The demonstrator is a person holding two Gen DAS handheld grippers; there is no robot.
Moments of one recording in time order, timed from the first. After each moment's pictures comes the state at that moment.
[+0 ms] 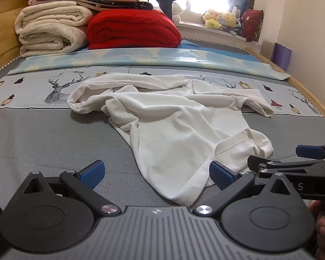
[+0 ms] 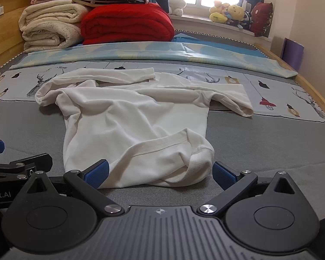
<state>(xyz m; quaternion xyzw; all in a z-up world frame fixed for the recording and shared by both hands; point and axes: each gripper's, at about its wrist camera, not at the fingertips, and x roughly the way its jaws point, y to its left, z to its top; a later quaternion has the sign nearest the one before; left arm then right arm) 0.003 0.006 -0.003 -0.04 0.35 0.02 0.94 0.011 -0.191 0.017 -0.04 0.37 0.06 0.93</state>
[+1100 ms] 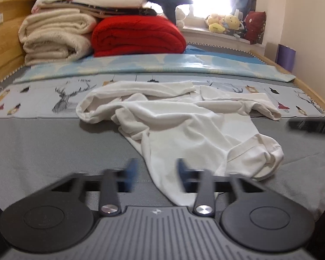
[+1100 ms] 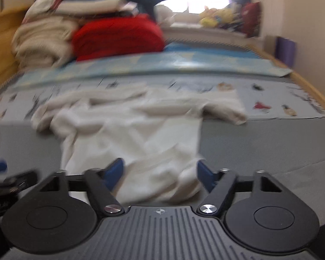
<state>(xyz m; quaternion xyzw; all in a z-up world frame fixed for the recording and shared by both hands) 0.008 0.021 0.003 -0.02 0.33 0.03 0.94 0.028 -0.230 0.043 0.02 0.33 0.03 0.95</state>
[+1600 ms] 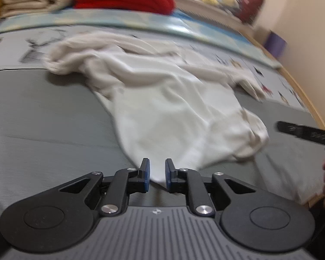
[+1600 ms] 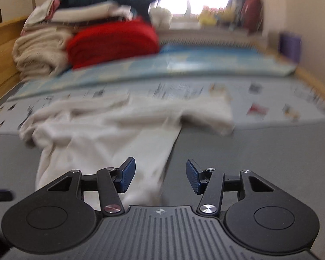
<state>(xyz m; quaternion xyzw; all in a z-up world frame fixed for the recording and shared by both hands) 0.034 0.022 -0.038 -0.07 0.45 -0.04 0.89 0.066 -0.300 0.006 0.03 0.38 0.11 0.92</state>
